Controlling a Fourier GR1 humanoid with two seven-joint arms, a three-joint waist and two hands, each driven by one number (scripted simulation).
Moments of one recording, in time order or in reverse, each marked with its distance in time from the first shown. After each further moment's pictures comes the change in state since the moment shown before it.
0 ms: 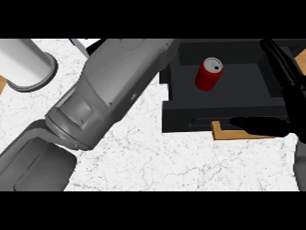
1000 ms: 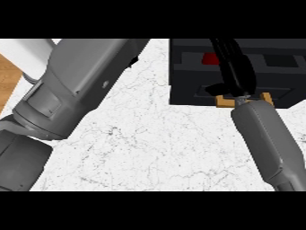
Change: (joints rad) left arm 0.045 0.105 0.026 -0.066 -0.047 -0.066 0.074; right arm -0.379 0.118 0.039 0.872 0.380 -0.427 -0.162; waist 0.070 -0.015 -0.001
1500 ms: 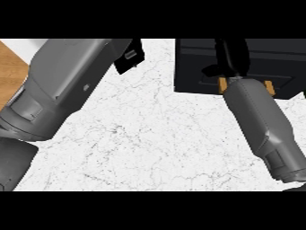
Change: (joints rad) left arm 0.111 0.068 -0.015 -0.136 -0.022 -0.027 0.056; right arm -0.243 0.020 -0.086 0.342 0.069 -0.211 0.011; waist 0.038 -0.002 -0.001
